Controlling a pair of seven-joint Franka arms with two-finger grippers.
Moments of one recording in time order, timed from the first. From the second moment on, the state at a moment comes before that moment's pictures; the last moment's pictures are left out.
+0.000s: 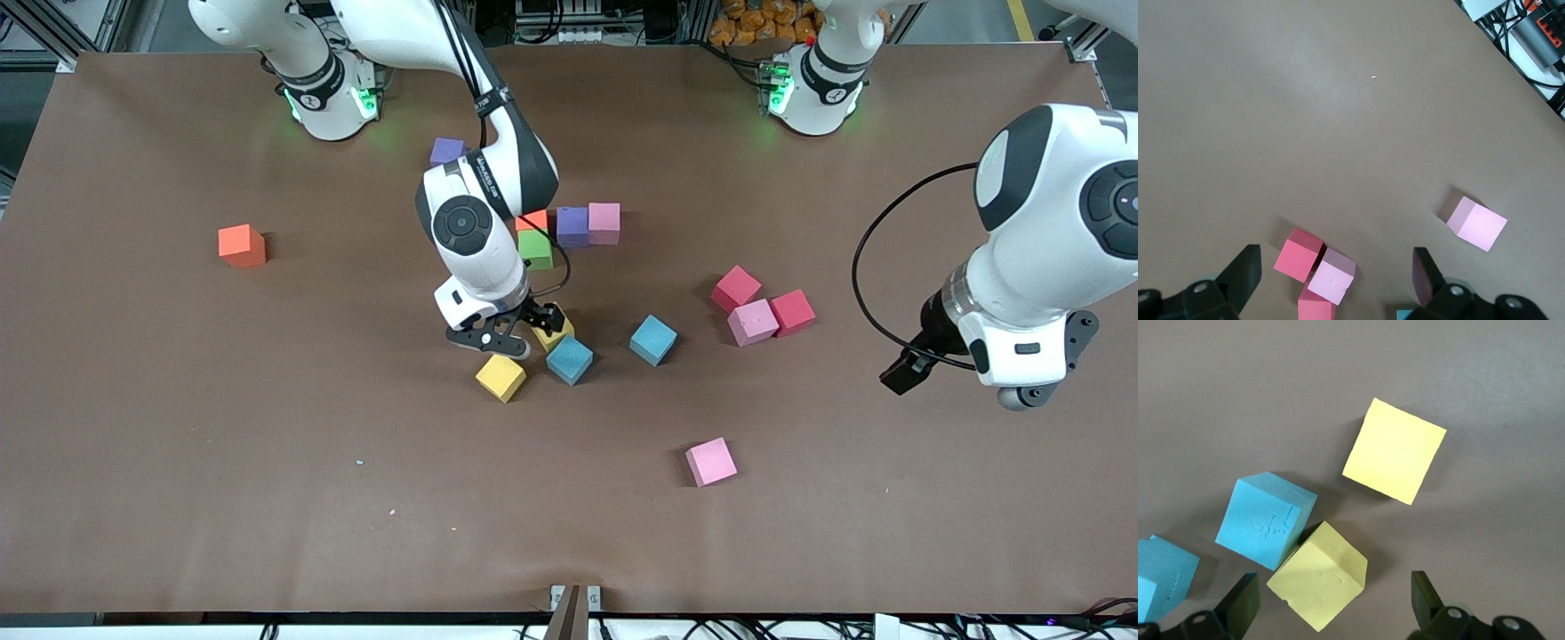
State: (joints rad) left arm 0.14 0.35 -0.41 -1.42 0.23 1.76 -1.09; right arm 1.17 0.67 -0.62 -1.62 0.56 2.21 0.58
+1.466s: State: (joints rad) left arm 0.16 0.30 -0.42 -1.42 0.22 1.73 -0.94; right arm 1.20 0.68 -0.60 -1.55 0.50 2.25 -0.24
